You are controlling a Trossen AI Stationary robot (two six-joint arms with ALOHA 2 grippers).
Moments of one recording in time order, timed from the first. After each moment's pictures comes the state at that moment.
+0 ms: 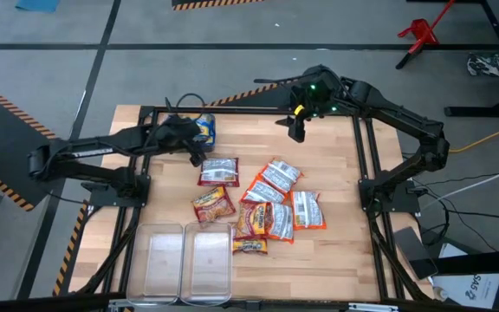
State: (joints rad) left arm 0.31 1.00 0.81 -0.51 -0.35 -0.15; right arm -0.43 1.51 1.66 -0.86 -0.18 -0.21
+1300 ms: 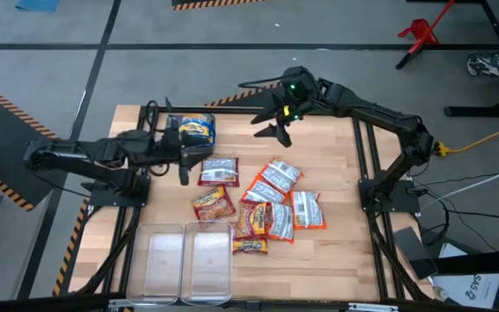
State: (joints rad) left arm -0.05 0.80 0.81 -0.12 -0.35 -0.07; right arm -0.43 1.66 1.66 -0.60 -0.61 -0.24
